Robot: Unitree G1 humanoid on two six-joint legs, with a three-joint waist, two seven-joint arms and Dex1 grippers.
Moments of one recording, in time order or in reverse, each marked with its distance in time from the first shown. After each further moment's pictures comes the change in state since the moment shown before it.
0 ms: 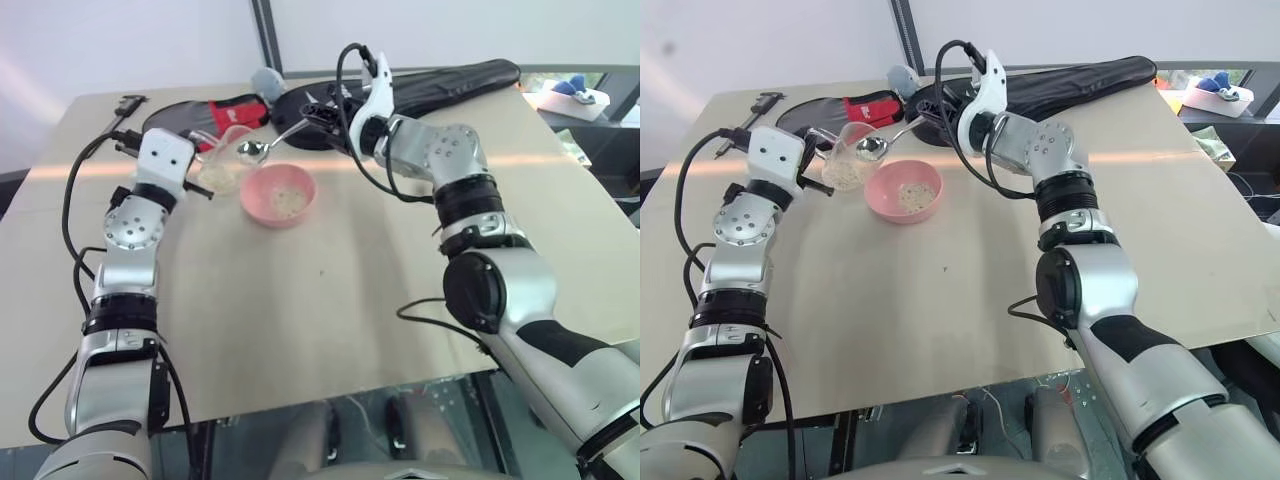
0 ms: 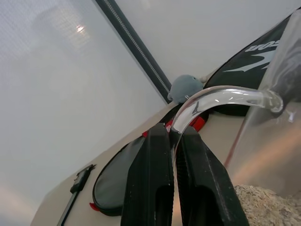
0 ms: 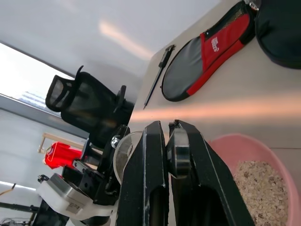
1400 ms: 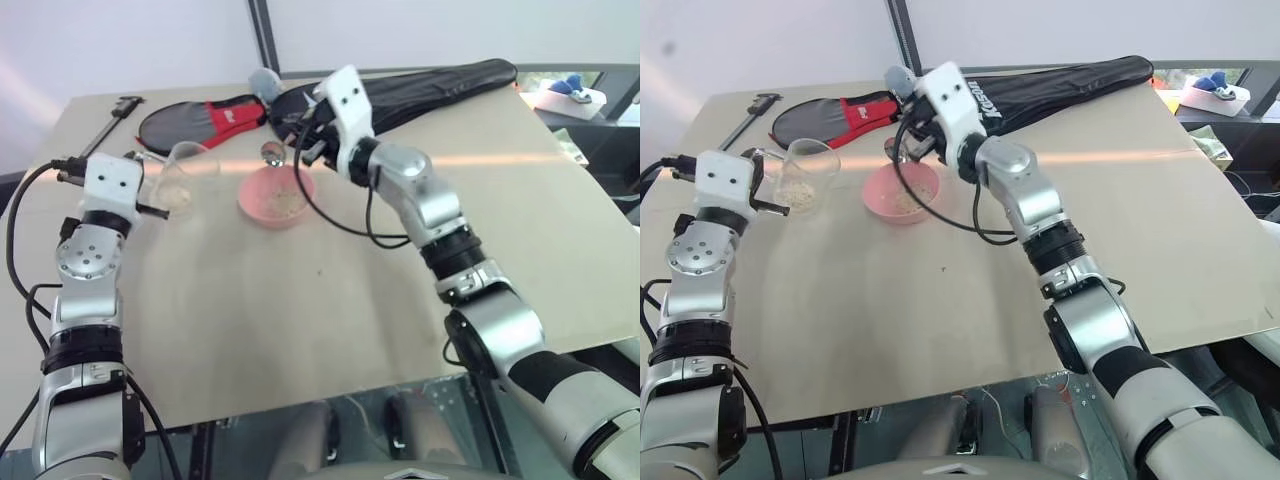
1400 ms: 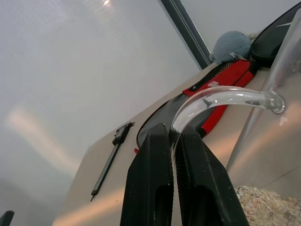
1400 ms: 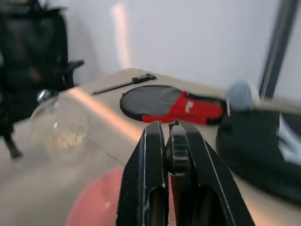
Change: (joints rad) left arm 0.175 0.074 0.124 -0.094 -0.042 0.047 0.054; right arm 0.300 -0.016 0.608 -0.362 -0.573 -0.639 0.350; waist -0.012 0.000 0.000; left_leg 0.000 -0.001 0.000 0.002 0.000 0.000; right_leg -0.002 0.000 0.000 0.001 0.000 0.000
